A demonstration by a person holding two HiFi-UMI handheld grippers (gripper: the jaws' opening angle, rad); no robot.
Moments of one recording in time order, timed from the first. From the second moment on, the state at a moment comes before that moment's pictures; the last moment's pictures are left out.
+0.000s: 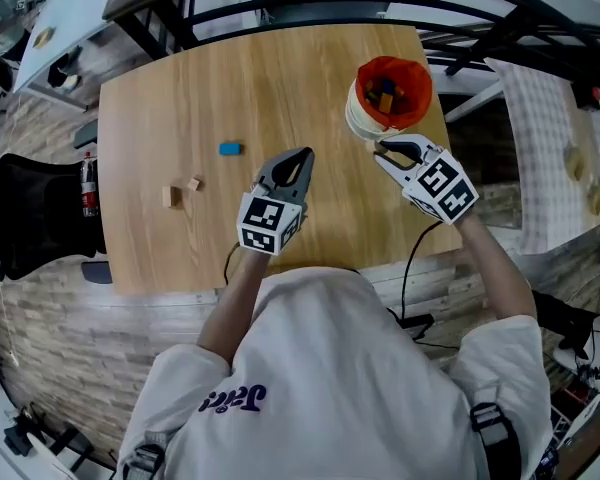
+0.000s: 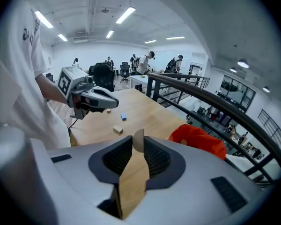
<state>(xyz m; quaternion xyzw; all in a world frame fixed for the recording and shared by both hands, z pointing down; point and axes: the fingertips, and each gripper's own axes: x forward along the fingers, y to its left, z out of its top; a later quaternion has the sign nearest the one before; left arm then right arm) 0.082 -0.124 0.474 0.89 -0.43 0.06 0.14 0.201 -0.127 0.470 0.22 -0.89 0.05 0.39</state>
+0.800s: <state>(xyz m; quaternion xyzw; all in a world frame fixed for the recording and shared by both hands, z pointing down) 0.129 -0.120 0.482 0.90 -0.39 0.07 0.15 0.264 -0.256 0.470 0.13 -0.83 -0.05 0.53</state>
